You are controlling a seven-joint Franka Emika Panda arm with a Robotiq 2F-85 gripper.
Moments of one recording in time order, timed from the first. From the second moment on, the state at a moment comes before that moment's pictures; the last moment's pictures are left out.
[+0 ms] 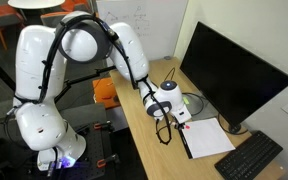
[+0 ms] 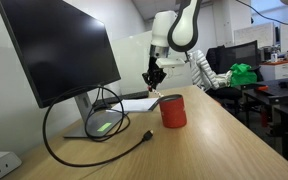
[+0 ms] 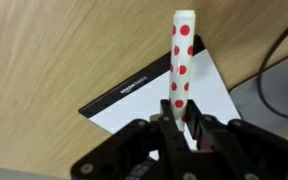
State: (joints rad) arm 0.42 0.48 -0.50 -2.31 0.06 3.16 0.71
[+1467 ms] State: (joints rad) arm 1.50 1.29 -1.33 -2.29 0.67 3.01 1.16
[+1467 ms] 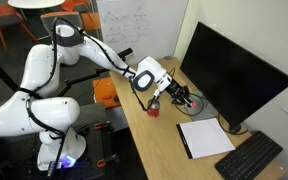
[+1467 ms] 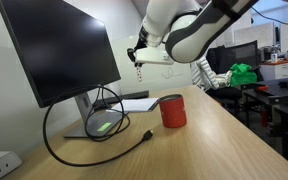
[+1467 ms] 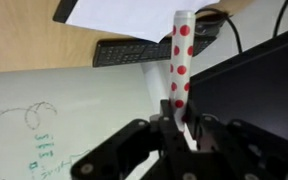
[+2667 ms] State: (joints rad) arm 1.70 1.47 -1.42 -2.40 0.14 3.09 1.70
